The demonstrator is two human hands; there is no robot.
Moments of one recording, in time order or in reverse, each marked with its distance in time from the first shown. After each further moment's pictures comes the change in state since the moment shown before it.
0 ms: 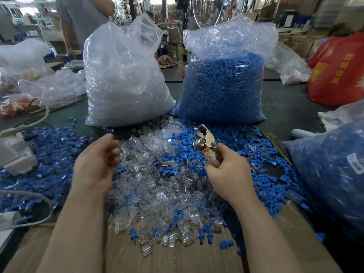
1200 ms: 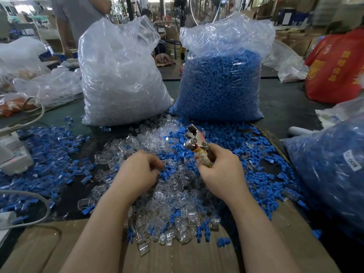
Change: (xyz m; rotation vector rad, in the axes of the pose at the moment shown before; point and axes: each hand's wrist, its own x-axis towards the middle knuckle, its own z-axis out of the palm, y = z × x) left_hand -0.015 -0.037 0.042 1.474 -0.443 0.330; right_hand 0.002 -0.005 0.005 0.055 -0.041 -0.017
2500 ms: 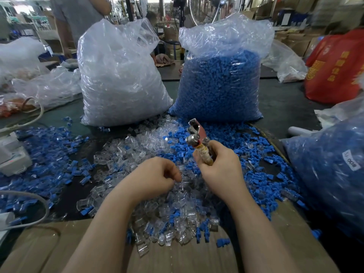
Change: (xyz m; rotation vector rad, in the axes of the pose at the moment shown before) left_hand -0.014 0.030 -0.005 -0.136 -0.277 0.155; right_hand 0.001 -0.003 -0.002 0.097 0.062 -0.019
